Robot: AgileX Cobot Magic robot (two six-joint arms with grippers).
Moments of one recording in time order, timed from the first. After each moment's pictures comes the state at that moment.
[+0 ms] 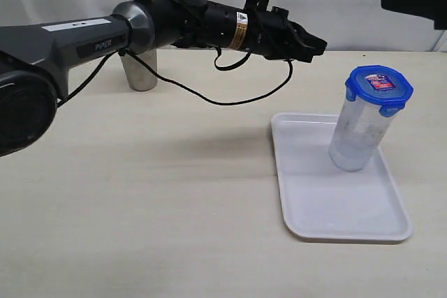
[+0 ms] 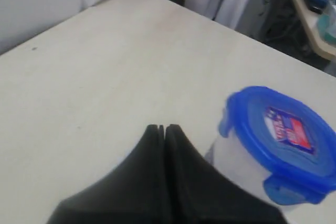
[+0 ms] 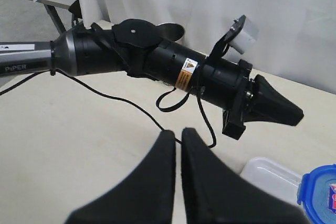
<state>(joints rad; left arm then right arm) -0.56 2.43 -2.07 1.75 -0.74 -1.82 0.21 0.93 -1.02 0.62 0.74 -0.58</state>
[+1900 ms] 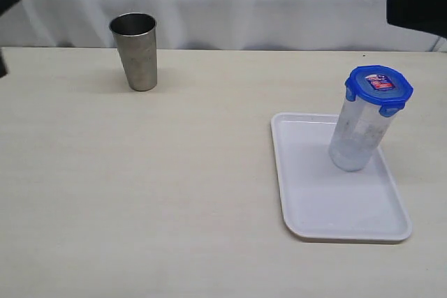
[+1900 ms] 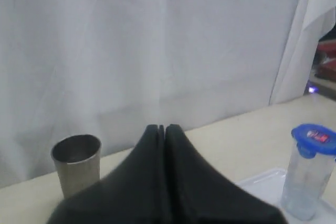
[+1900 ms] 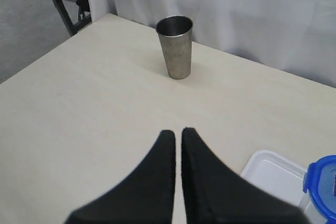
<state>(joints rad) -0.62 0.72 -0.59 1.63 0.14 -1.63 0.21 0.88 -0.99 0.62 0.78 -0.58</state>
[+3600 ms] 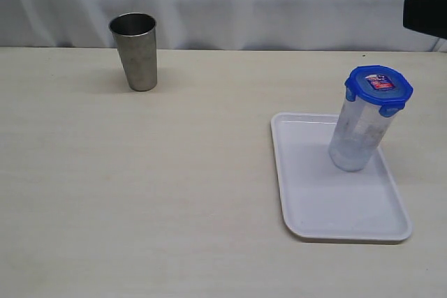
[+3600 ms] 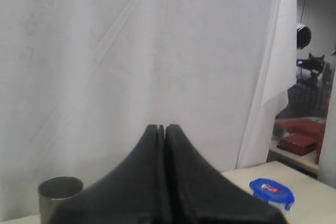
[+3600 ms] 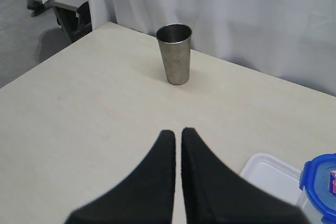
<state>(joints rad) -0.62 0.30 -0.49 0.77 0.13 -0.86 0.21 0.81 -0.95 0.62 0.77 -0.58</state>
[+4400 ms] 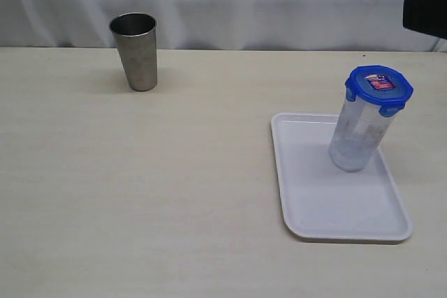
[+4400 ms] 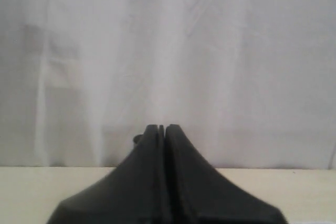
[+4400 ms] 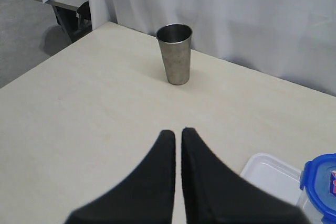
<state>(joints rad) -0.21 0.09 -0.30 -0.06 0.17 -0.09 0.21 0.81 -0.95 0.62 0.77 -0.58</state>
